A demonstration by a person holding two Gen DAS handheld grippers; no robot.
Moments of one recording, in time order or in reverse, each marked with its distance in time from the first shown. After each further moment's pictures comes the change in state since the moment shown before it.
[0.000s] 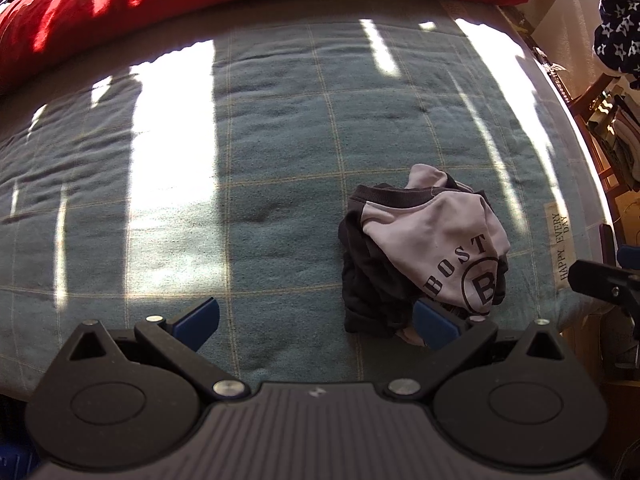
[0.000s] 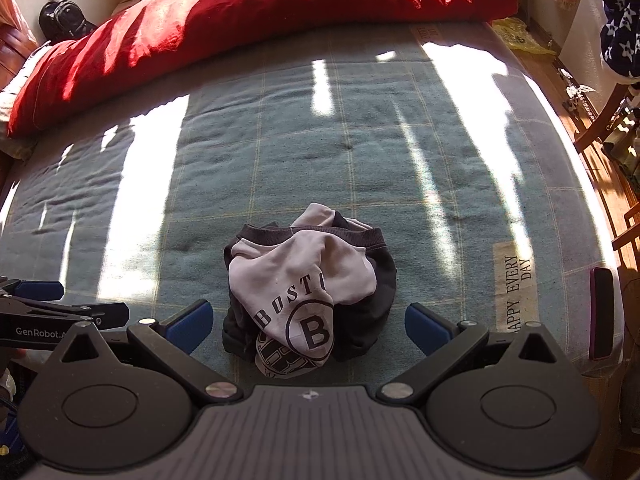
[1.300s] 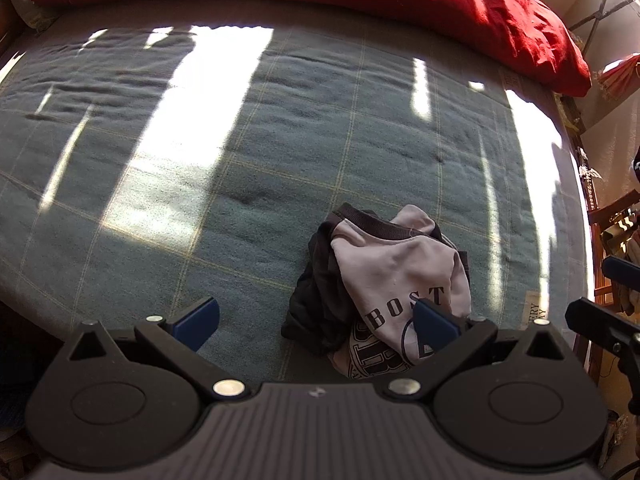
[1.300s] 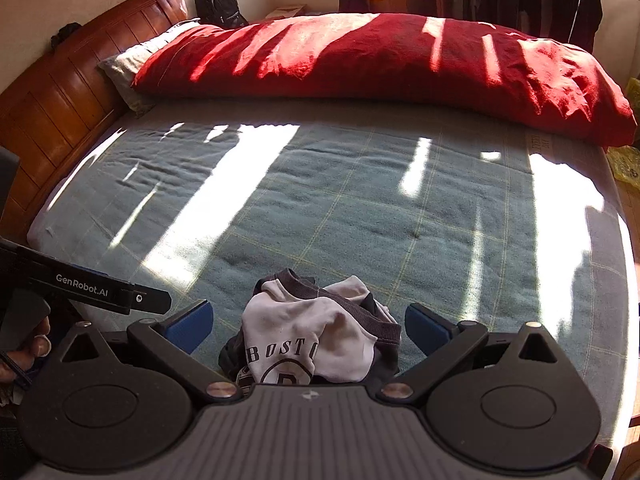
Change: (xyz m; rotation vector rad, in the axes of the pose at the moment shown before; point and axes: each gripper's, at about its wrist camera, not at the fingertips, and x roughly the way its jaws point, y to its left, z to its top) left arm -0.005 -0.035 -0.013 -0.362 -0.076 0.004; right arm -0.005 -0.048 0.032 -0.425 -0.144 0.272
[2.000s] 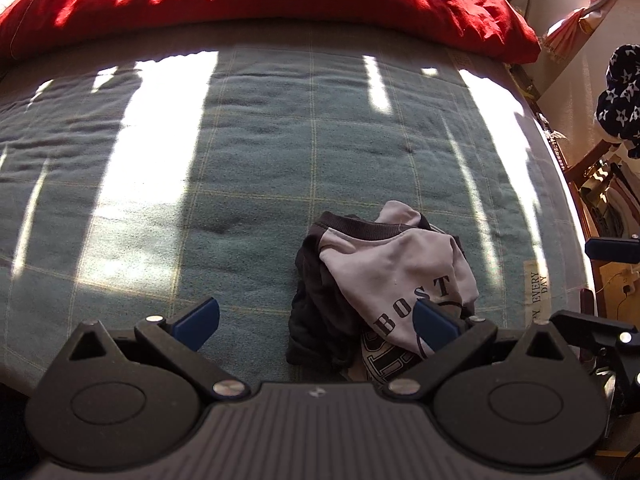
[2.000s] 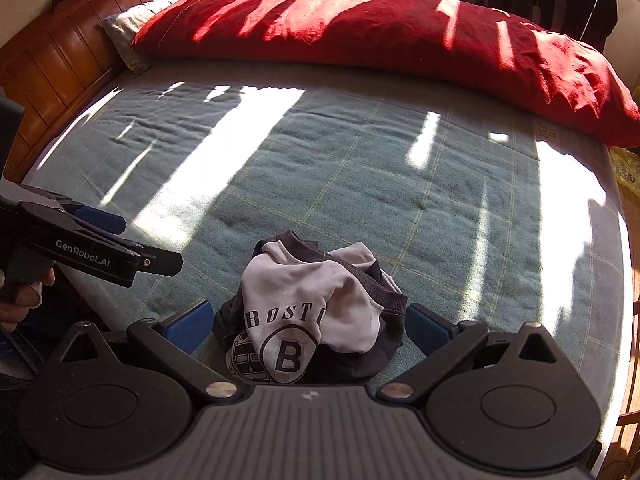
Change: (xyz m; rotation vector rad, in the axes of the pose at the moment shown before) left arm 0.026 0.006 -0.011 0.209 -0.062 -0.066; right arm 0.022 0.023 -0.020 -0.059 0.090 -0.039
